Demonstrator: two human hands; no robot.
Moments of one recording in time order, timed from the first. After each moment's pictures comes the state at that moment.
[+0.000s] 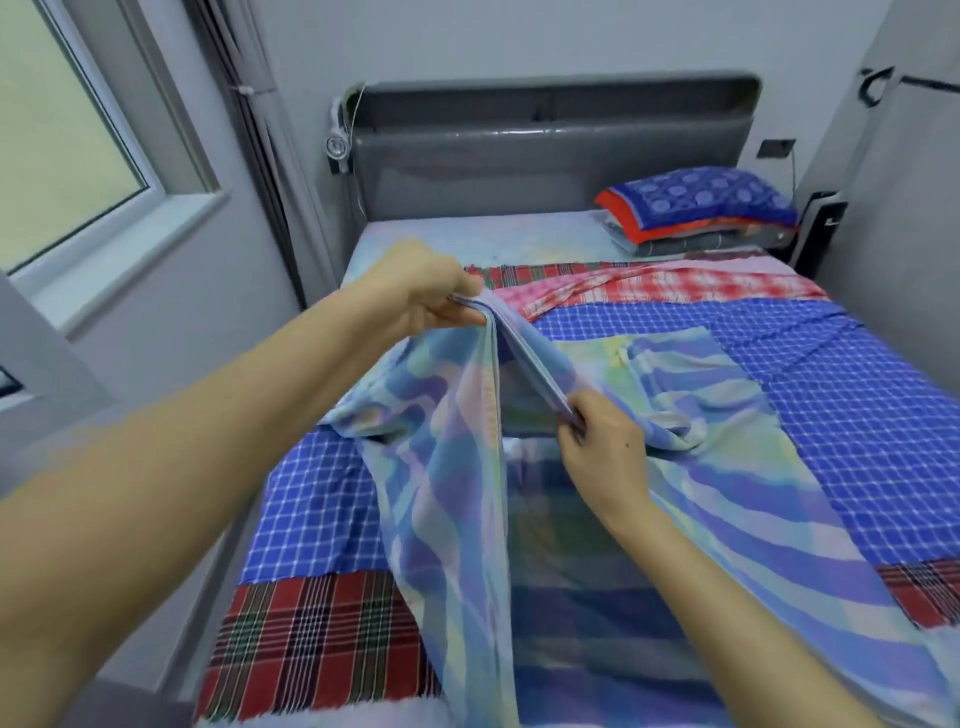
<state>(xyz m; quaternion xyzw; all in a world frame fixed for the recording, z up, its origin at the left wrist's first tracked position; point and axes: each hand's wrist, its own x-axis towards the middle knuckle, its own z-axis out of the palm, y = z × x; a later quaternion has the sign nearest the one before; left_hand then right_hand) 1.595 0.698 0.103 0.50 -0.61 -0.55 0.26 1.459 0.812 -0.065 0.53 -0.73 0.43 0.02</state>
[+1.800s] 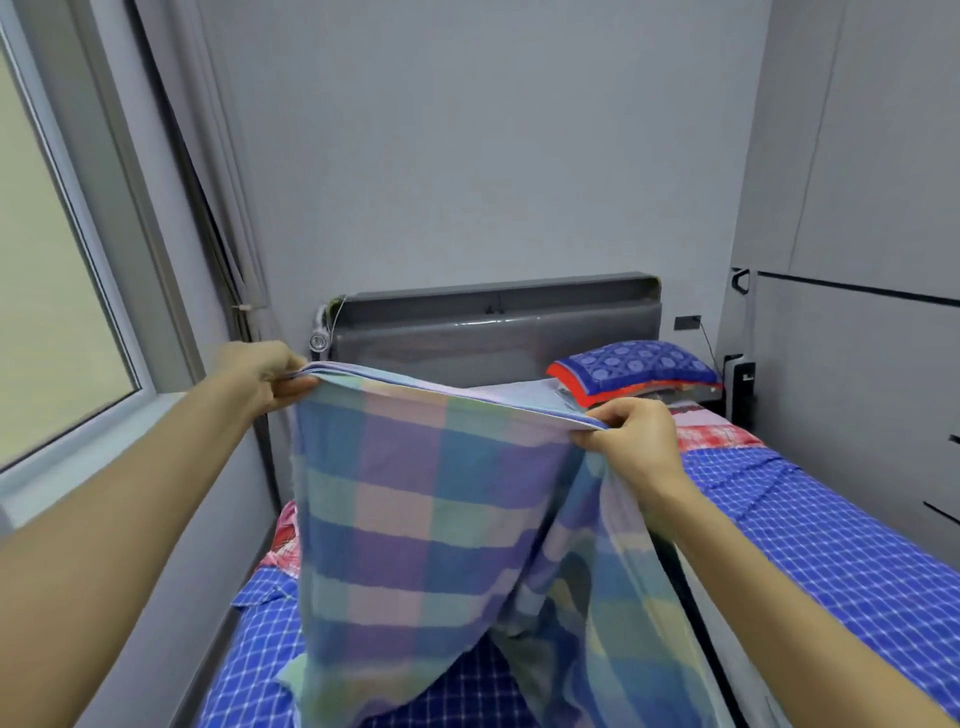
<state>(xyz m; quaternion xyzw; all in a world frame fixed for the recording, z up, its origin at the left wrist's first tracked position) 1.645 0.644 0.212 0.60 -0.52 -0.44 0.42 1.358 0.825 0.116 0.43 -0.68 0.58 -0.06</state>
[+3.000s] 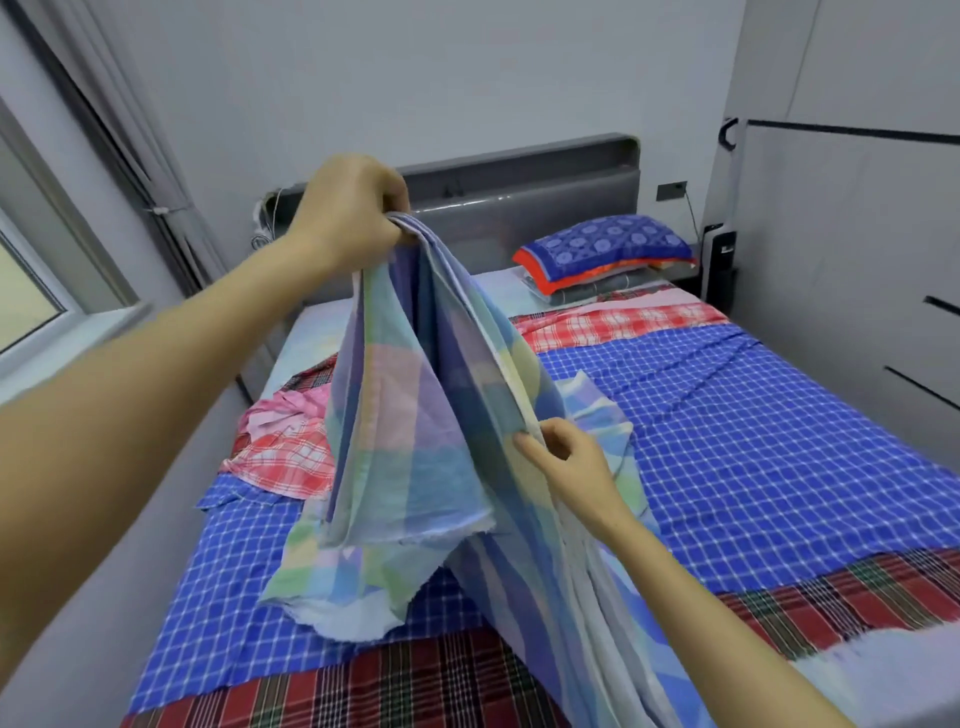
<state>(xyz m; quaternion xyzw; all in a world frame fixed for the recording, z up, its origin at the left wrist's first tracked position) 1.390 0.743 0.209 0.31 -0.90 0.07 0.30 1.247 0.889 -0.038 0.45 -0.65 0.56 -0.23</state>
